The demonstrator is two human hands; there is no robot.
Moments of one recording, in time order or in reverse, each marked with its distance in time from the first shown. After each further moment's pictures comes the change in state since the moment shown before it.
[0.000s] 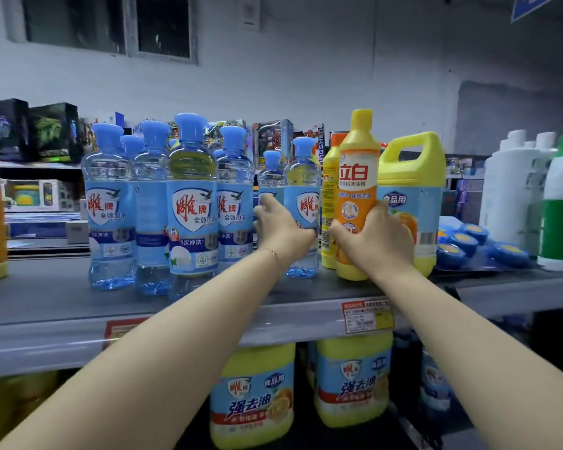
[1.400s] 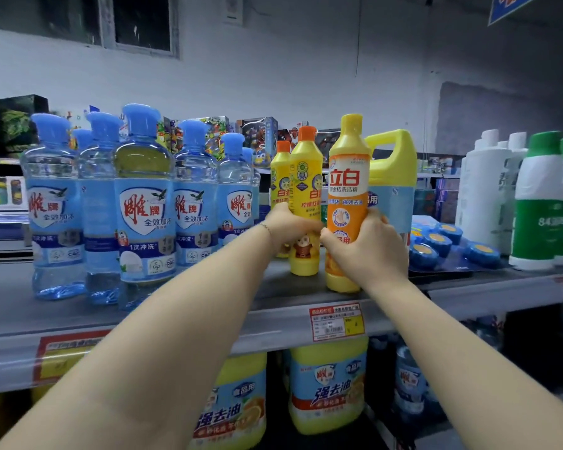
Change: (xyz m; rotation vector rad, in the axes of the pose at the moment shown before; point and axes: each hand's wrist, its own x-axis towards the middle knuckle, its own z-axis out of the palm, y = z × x) left_hand 0.047 0.015 0.049 -0.220 -0.415 -0.086; right_hand -0.003 0.032 -0.008 0.034 0.021 0.031
